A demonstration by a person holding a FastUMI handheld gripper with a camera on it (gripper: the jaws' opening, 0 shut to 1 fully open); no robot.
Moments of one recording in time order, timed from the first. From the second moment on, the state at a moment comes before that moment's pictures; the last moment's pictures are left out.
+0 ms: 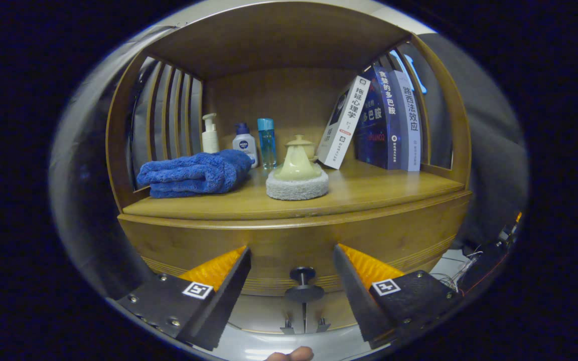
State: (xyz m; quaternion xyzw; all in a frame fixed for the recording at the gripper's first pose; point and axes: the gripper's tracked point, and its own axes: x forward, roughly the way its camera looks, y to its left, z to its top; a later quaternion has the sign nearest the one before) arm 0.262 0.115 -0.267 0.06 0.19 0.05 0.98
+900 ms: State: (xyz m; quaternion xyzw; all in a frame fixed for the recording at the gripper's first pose) arm 0.246 0.112 -0.261 0.08 0.20 0.05 0.98
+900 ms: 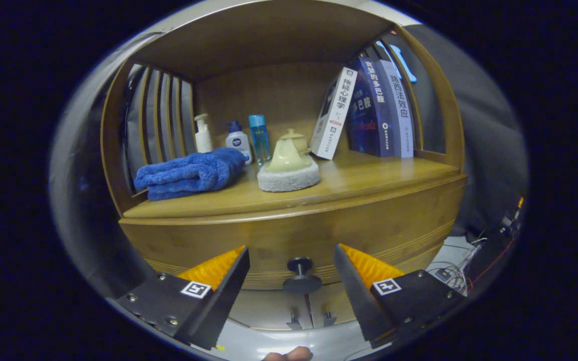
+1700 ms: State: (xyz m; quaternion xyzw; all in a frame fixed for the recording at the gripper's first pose) arm 0.143 0.076 -0.077 0.02 0.07 0.04 1.00
